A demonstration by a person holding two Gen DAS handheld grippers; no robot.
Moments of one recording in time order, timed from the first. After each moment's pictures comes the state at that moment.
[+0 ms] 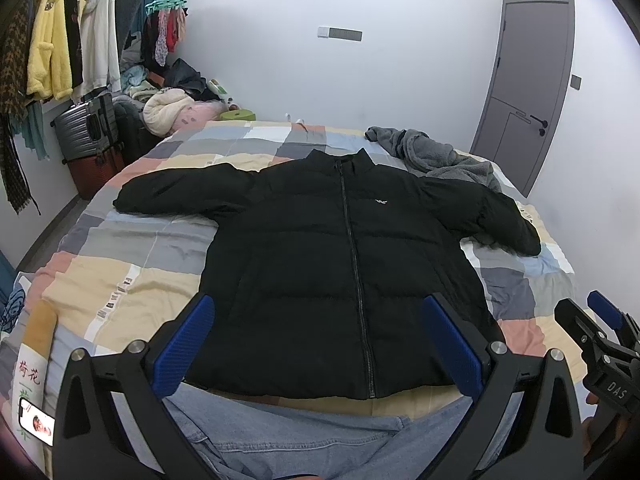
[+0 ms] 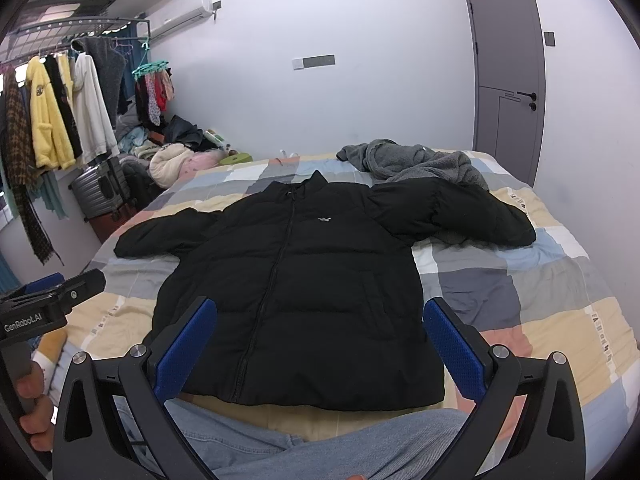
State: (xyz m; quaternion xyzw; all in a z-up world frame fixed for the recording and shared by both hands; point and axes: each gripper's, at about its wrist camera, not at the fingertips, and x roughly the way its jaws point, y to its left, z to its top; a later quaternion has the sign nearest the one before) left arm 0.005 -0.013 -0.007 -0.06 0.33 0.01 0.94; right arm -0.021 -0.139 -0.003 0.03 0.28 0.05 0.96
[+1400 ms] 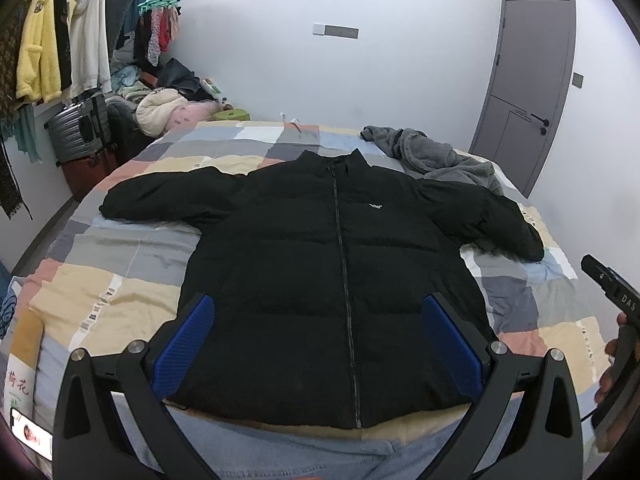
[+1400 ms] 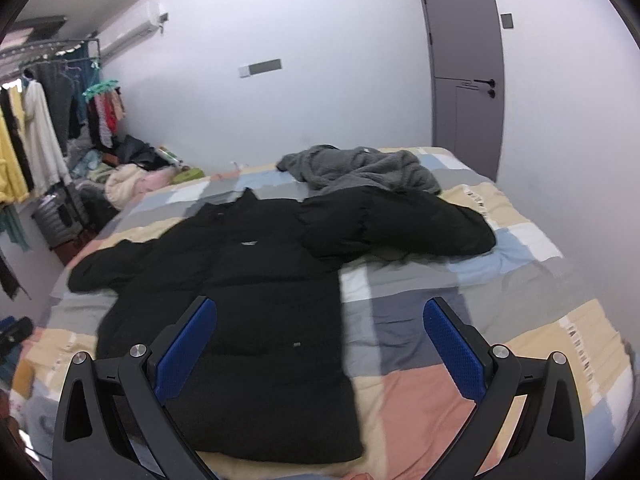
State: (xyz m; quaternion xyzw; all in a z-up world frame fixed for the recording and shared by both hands) left arm 0.052 -0.034 -0.014 -0.05 0.34 0.01 0.94; right arm 0.053 -0.264 -0.008 0.05 0.28 -0.03 0.96
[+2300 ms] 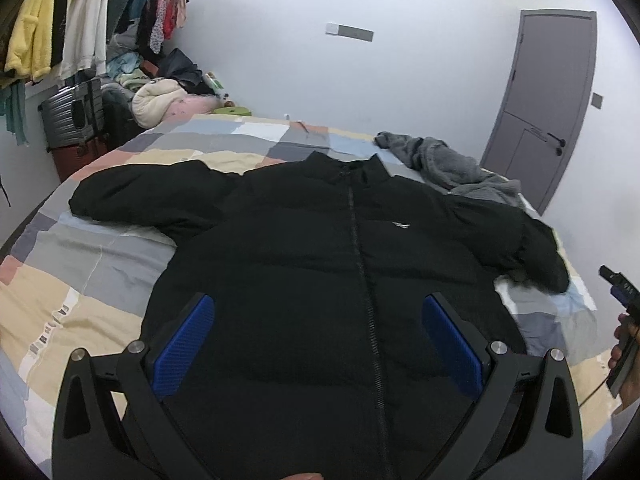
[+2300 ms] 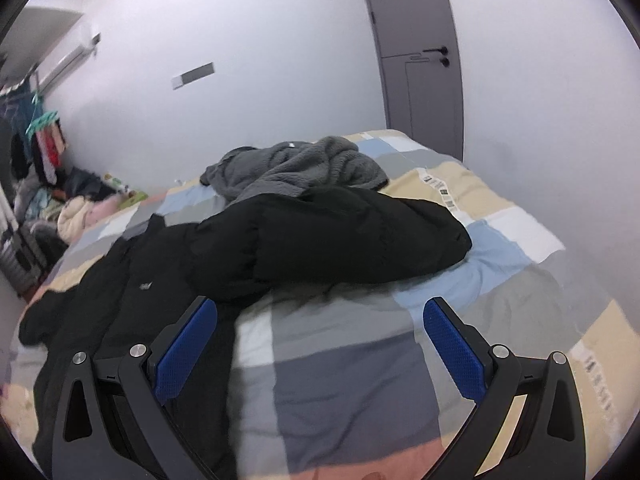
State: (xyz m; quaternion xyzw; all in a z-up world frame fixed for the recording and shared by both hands) left arm 0.163 0.001 -0.091 -0.09 0.32 0.02 0.94; right arm 0.191 -0.422 -0.088 0.12 0.28 -0.09 0.95
